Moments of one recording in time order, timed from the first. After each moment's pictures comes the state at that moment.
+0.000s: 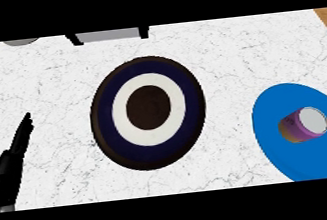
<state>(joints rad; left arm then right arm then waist) 0.08 0.50 -0.11 -1.44 0.04 0.22 -0.16 0.48 -0.87 -0.18 -2.21 -0.44 -0.44 0.32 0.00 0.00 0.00</state>
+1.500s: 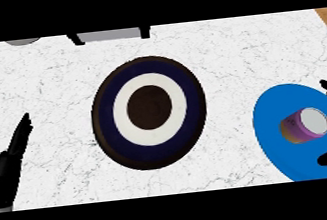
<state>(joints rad) 0.10 0.42 -0.02 -1.49 -0.05 0.13 -0.13 0.04 -0.79 0.05 -1.68 -0.22 0.15 0.50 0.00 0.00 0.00</state>
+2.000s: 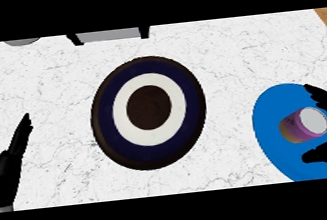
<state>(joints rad) 0.09 0.38 0.04 -1.47 -0.09 0.08 -0.14 0.00 -0.64 0.03 -1.60 -0.08 0.24 0.51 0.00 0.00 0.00</state>
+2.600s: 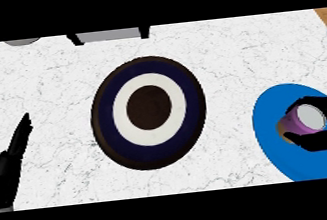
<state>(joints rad) 0.10 0.33 0.08 -1.53 -0.15 0.04 -0.10 -0.04 -0.50 -0.03 -1.51 0.06 0.28 0.37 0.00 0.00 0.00</state>
